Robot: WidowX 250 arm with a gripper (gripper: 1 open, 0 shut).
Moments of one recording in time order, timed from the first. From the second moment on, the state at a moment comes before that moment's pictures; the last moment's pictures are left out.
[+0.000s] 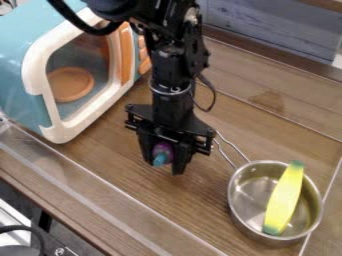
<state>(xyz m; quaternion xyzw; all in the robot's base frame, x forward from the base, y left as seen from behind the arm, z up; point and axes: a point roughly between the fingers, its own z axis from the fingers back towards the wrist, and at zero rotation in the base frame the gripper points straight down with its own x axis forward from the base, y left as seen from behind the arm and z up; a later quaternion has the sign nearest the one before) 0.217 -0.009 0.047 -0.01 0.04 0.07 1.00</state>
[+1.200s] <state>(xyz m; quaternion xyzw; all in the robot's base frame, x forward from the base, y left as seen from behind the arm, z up) 0.219 0.000 0.044 -0.04 0.06 0.02 1.00</state>
